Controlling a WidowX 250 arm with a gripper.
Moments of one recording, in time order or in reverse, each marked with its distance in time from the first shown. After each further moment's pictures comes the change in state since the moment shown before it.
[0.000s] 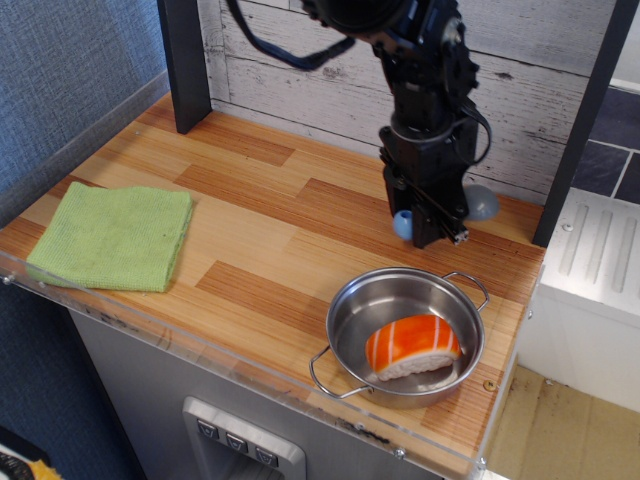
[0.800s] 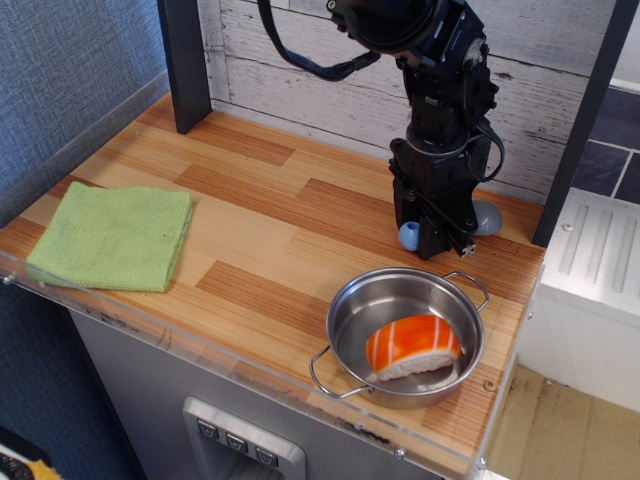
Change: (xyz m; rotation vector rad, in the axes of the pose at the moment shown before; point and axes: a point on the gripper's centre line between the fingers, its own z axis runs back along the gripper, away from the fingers) arm 0.000 -0.003 -0.010 0.009 0.053 -0.001
